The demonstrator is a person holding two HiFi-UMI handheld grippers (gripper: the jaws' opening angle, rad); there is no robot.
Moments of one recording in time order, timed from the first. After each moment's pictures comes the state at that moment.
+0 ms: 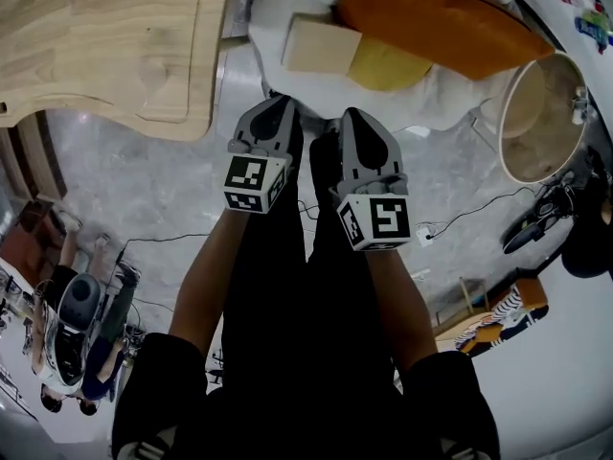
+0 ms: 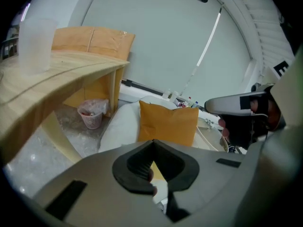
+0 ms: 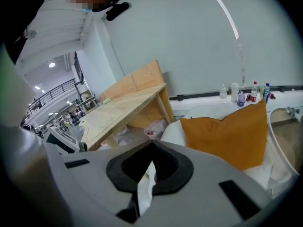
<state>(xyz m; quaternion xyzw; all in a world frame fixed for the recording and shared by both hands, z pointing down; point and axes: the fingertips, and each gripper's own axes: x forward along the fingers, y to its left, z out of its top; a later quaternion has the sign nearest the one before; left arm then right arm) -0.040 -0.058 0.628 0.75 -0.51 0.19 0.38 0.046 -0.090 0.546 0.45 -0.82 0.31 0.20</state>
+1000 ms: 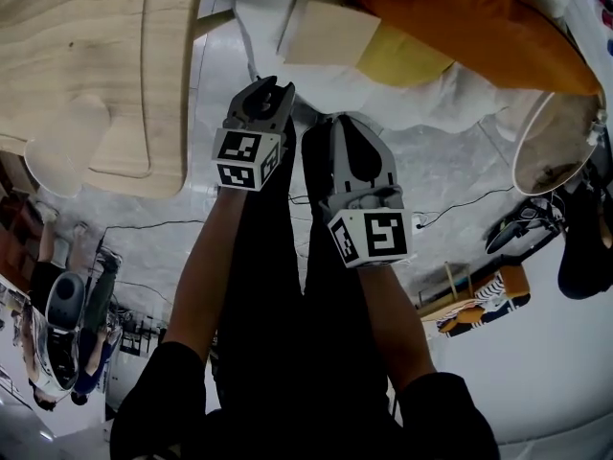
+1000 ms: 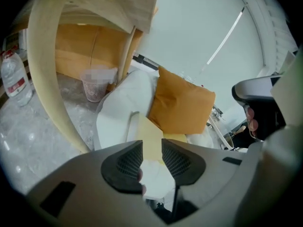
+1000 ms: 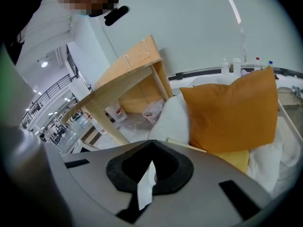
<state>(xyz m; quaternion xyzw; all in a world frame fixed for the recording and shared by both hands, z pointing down) -0.055 -0.041 0.810 0.71 -0.49 0.20 0.47 0.017 -0.071 0.676 0.42 -0.79 0.36 0.24</state>
